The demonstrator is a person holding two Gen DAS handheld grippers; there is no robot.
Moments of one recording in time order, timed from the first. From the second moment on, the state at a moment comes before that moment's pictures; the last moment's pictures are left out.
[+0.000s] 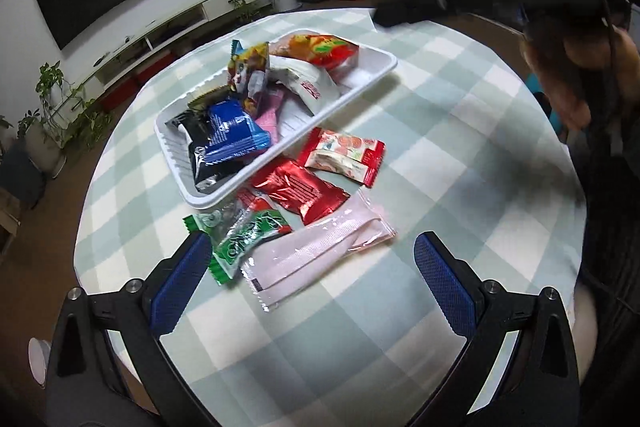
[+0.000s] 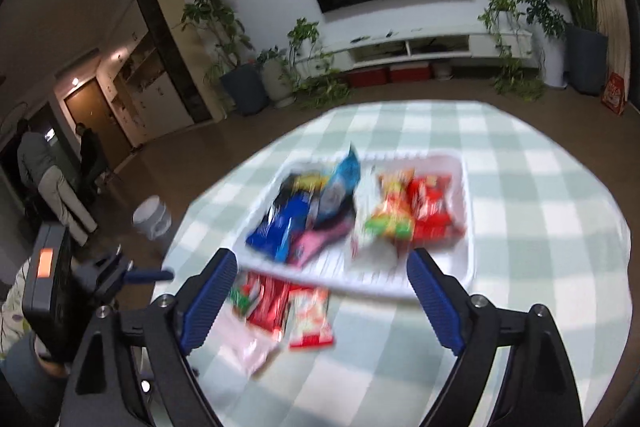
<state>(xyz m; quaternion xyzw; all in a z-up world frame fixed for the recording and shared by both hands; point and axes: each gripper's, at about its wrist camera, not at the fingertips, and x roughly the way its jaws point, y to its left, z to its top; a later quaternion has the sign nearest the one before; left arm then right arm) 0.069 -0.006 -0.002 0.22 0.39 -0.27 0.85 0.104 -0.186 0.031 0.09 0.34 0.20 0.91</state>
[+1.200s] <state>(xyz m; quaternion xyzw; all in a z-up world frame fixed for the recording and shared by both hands) 0.126 -0.030 -0.055 0.25 0.52 -0.36 0.74 0.138 -0.119 -0.059 -0.08 0.49 0.17 0.85</state>
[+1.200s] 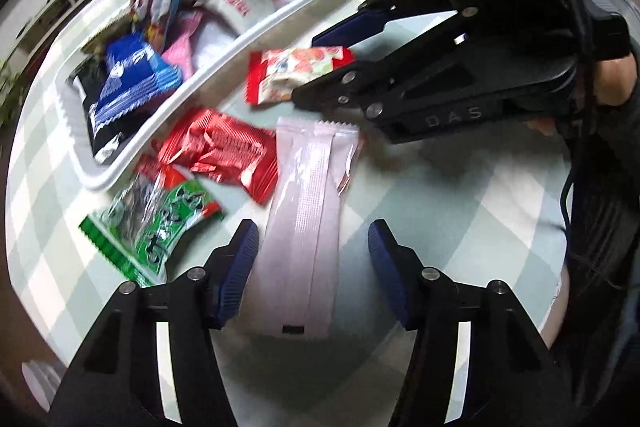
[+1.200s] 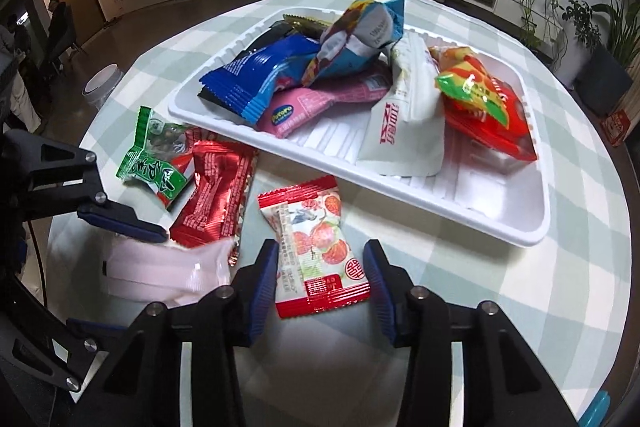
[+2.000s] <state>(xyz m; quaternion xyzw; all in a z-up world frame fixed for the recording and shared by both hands) 0.075 -0.044 -0.045 0.16 0.51 -0.22 0.82 0.129 -0.145 -0.054 -0.03 0.49 0.15 0.86</state>
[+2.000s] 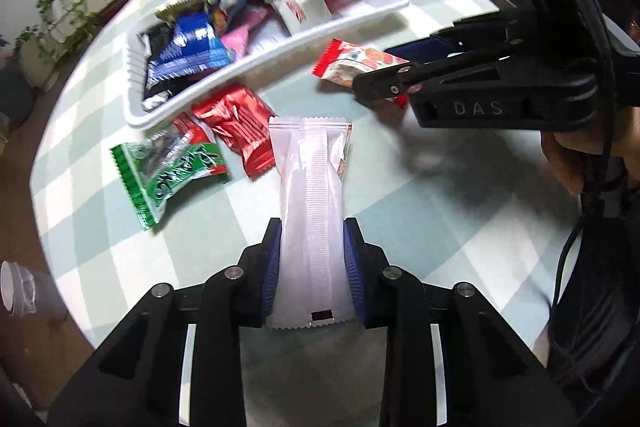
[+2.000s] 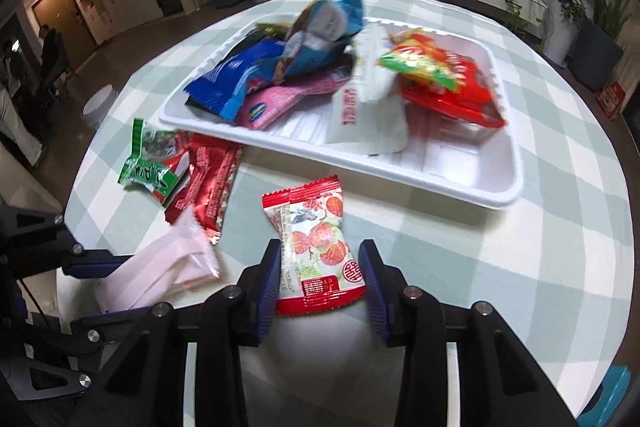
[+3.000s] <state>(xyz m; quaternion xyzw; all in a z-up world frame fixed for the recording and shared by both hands) 0.190 0.018 0.068 -0.06 0.38 -0.18 0.90 0.158 -0.210 0.044 0.09 0.32 0.12 0.93</state>
